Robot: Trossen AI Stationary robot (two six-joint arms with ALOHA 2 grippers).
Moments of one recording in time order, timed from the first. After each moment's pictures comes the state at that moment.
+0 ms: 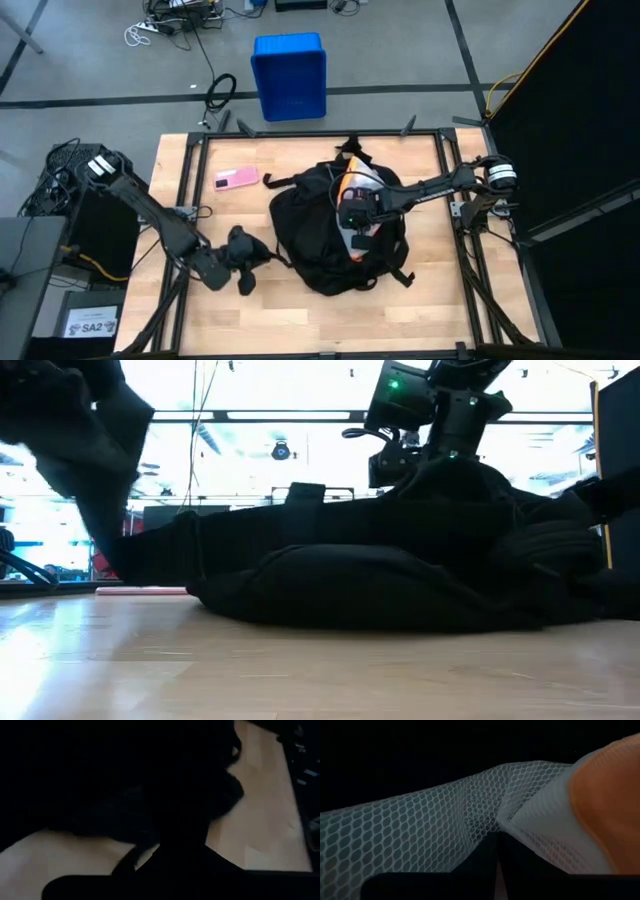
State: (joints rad) left arm -0.73 1.16 0.56 -0.15 -0.72 -0.90; right arm 0.06 1.76 1.05 -0.57 0.16 0.09
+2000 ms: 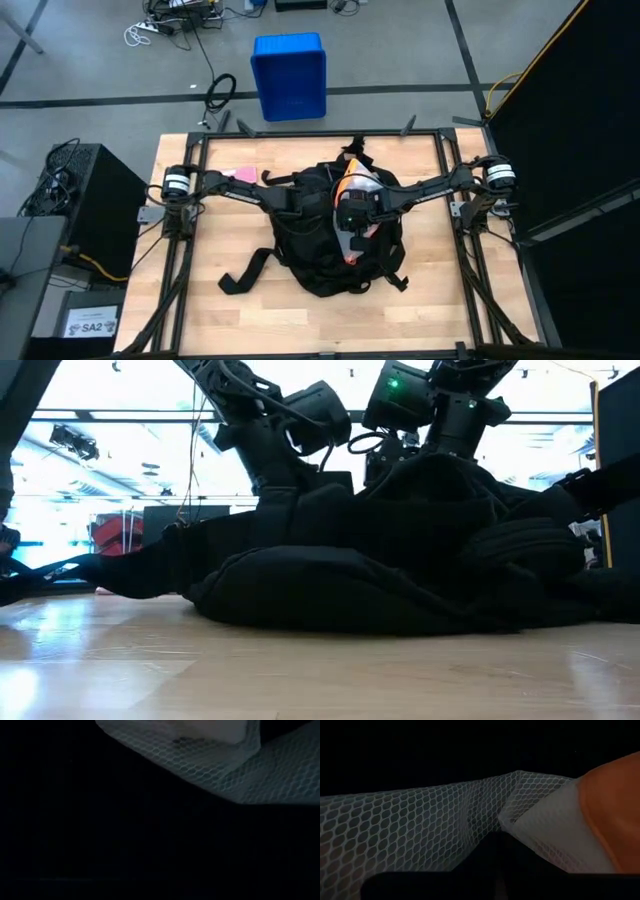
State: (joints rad) left arm 0.03 1.91 1.21 -0.34 -0.13 -0.30; right arm 0.04 1.74 1.04 -0.48 0.13 0.01
